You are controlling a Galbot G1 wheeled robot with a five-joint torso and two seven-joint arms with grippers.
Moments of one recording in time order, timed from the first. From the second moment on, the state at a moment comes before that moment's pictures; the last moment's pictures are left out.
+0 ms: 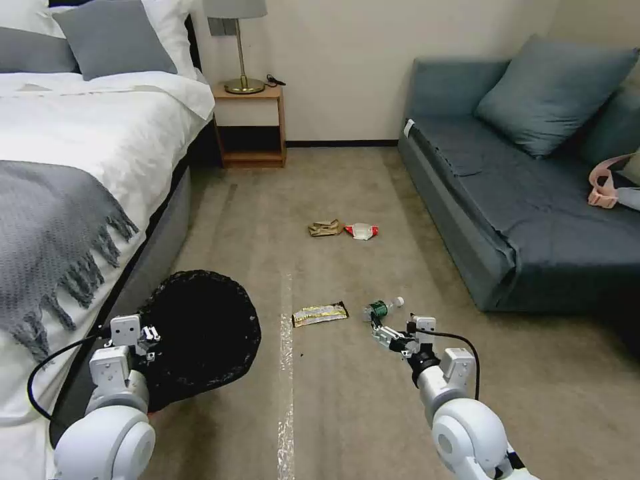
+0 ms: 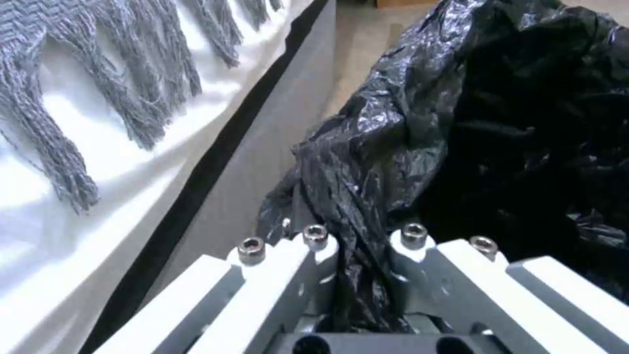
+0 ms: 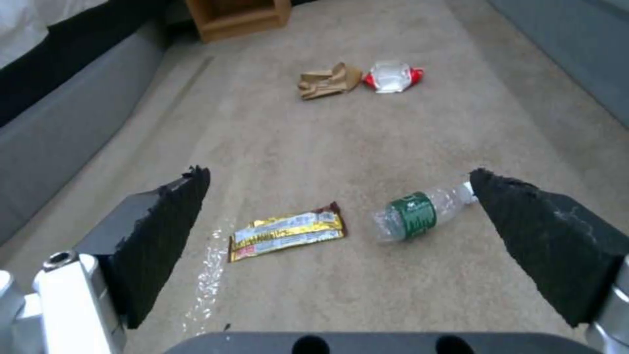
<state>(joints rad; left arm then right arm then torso) 1.56 -1.22 -0.66 -2.25 -0.33 0.55 -0.42 -1.41 1.24 0.30 2.04 0.50 -0.30 0.25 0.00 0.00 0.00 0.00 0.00</state>
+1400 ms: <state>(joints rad) 1.60 -1.22 -0.89 -2.32 -0.33 0.46 -0.39 -1.50 1.32 0.28 1.93 0.34 -0.16 0.18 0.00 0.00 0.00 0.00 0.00</state>
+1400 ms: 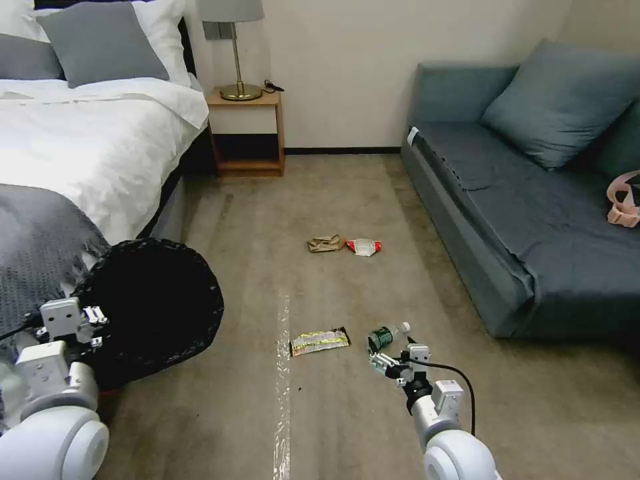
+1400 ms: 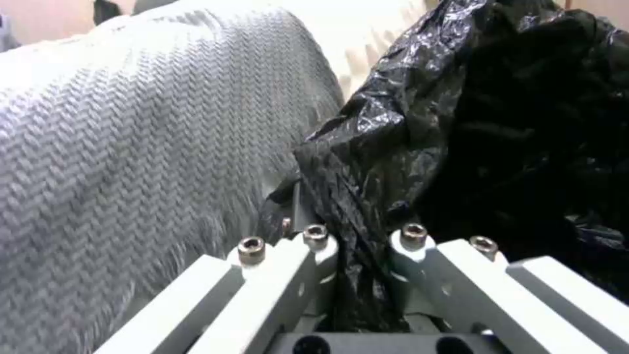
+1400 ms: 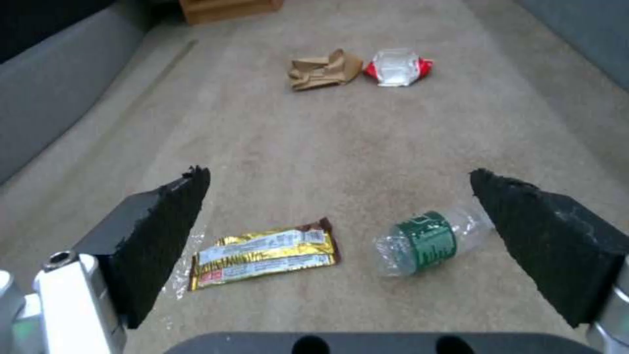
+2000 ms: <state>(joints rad) 1.64 -1.23 -0.88 -2.39 -0.30 0.49 -0.41 -1.58 1.35 0.24 1.85 0.22 -0.09 0.16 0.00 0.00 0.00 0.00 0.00</state>
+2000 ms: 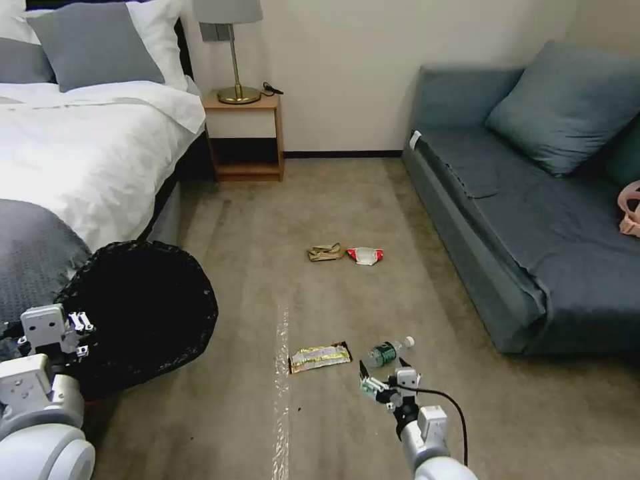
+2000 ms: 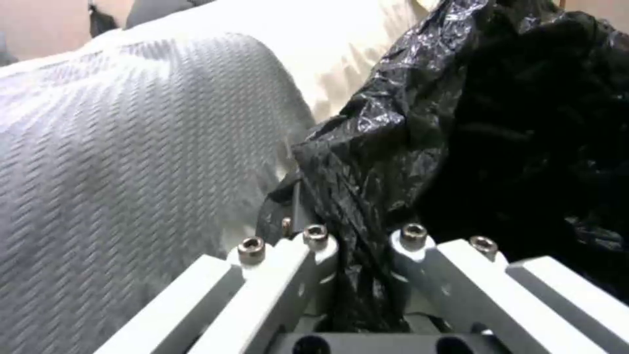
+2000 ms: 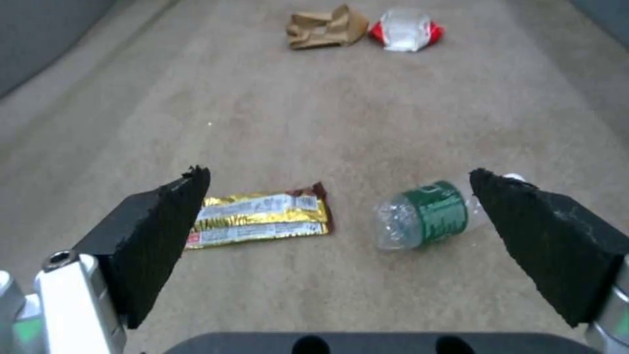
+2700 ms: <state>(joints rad) 1.63 -1.23 -0.89 -2.38 -0.25 0.46 -0.41 -1.54 1.36 0.23 1.79 0.21 -0.08 0.16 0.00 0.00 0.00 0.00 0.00</state>
